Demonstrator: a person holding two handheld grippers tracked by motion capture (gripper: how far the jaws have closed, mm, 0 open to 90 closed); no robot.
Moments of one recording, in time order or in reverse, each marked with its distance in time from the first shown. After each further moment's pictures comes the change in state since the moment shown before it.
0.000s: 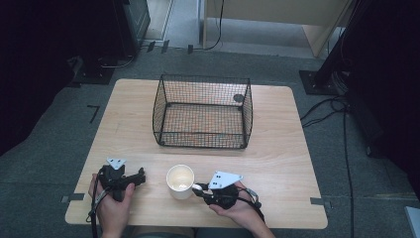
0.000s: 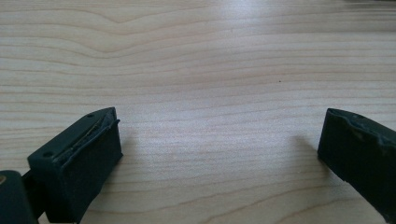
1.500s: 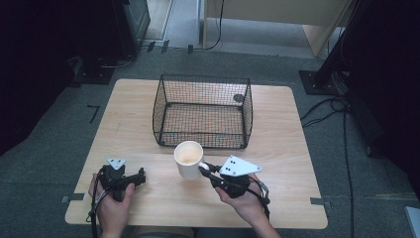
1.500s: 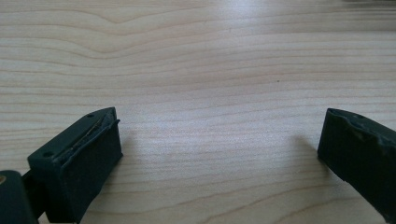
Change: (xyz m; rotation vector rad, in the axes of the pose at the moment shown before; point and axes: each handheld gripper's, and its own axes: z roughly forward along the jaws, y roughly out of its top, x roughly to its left) left arm 0.000 0.000 0.000 0.001 -0.005 0.002; right arm -0.001 0.055 -0.050 -0.172 -0.177 0.029
